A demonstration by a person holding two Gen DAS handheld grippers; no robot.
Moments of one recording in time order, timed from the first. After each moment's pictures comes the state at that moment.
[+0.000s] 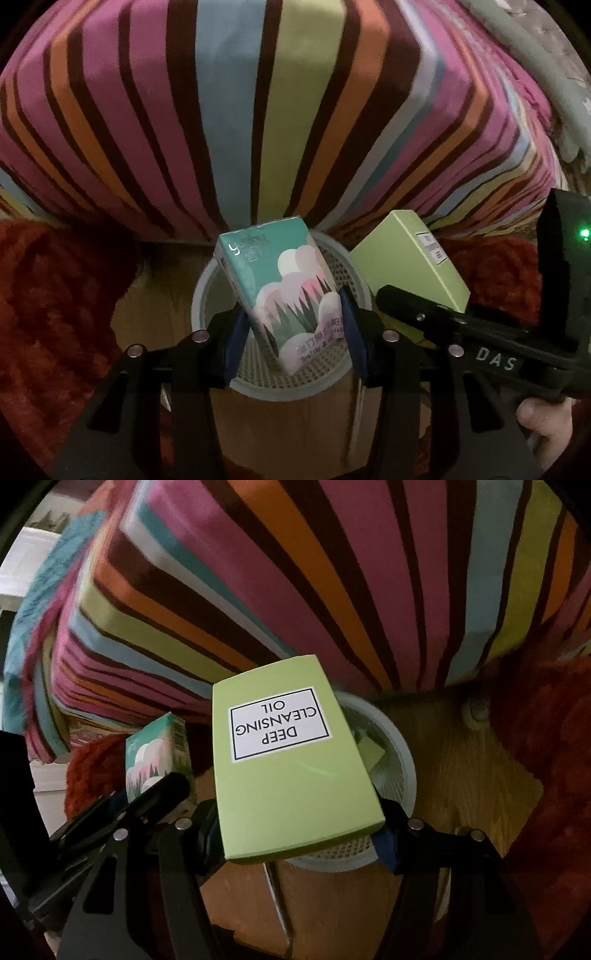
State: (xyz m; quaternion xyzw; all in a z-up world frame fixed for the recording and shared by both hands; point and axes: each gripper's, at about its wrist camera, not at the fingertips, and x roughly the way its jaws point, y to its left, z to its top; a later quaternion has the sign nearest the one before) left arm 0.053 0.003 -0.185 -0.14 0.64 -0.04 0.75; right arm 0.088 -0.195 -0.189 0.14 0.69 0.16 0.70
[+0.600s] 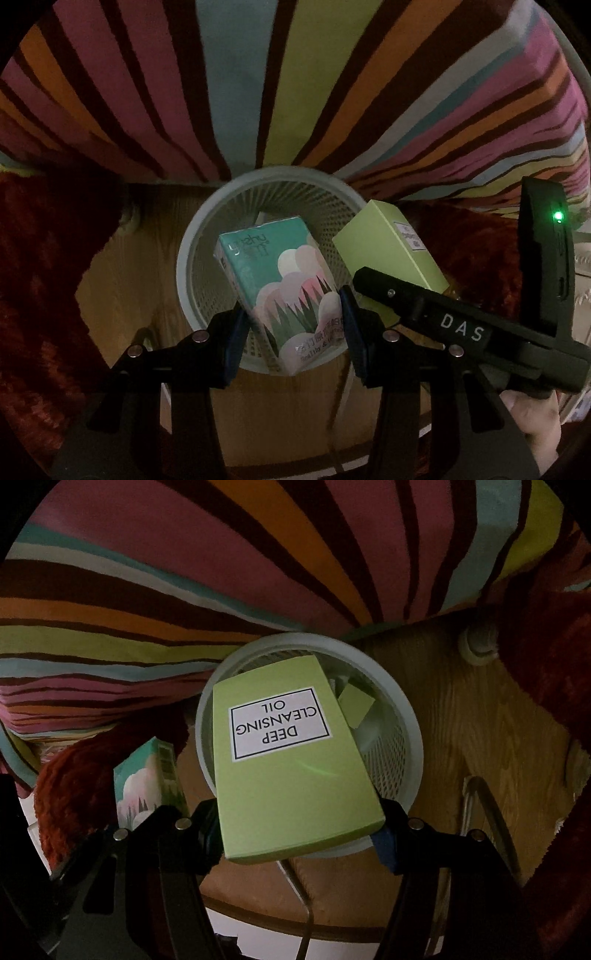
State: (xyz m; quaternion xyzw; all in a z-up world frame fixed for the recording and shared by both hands) left arm 0.061 0.000 -0.242 -0.17 0.72 -0.03 0.67; right arm 0.100 -0.188 -0.255 0.16 0.77 0.10 0.61
